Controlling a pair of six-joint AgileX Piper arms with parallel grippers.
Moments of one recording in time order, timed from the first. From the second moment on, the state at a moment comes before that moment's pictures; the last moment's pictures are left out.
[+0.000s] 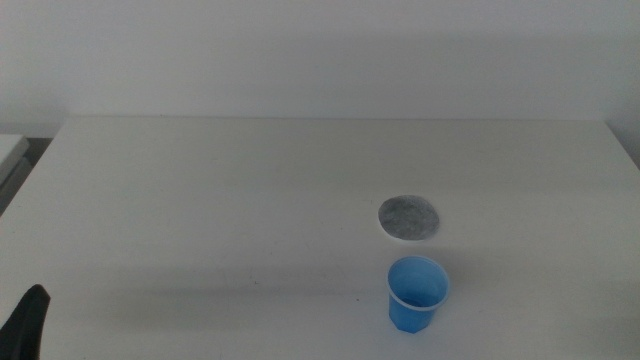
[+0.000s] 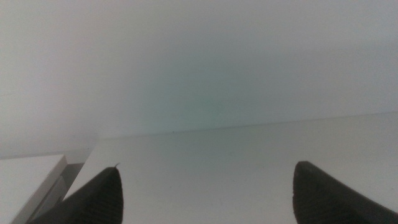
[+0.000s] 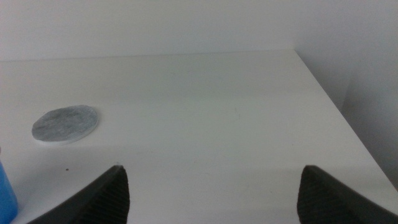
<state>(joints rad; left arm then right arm) -0.10 0.00 0.00 0.10 0.09 -0.07 0.00 0.00 0.00 -0.06 0.32 0.10</state>
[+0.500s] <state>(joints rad) -0.10 0.00 0.00 0.10 0.09 -0.07 0.00 0.00 0.00 -0.05 0.17 0.10</state>
